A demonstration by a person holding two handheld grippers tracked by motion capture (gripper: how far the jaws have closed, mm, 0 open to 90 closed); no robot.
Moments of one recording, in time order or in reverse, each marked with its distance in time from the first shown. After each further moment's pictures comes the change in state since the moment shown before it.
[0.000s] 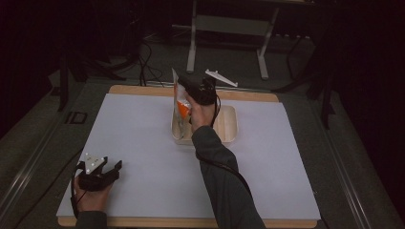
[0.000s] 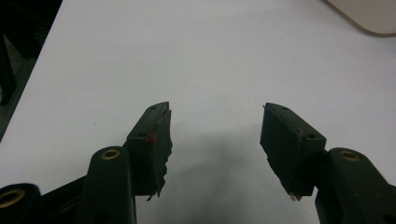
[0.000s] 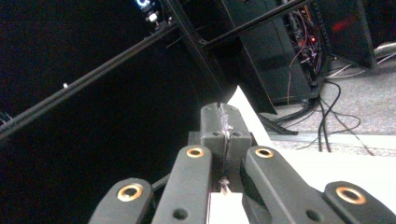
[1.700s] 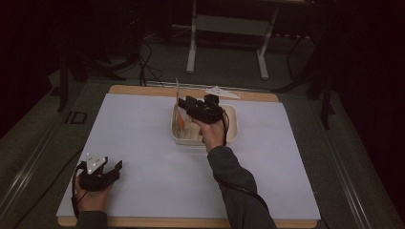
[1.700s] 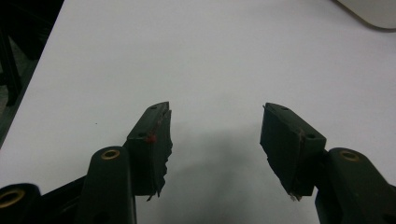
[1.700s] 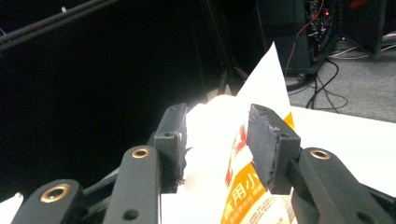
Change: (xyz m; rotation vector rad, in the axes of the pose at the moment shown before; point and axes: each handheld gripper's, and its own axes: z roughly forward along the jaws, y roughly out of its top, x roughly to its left) left arm -0.002 0.000 0.001 0.009 0.014 0.018; right arm 0.005 -0.027 -0.044 0.191 0.014 -0.193
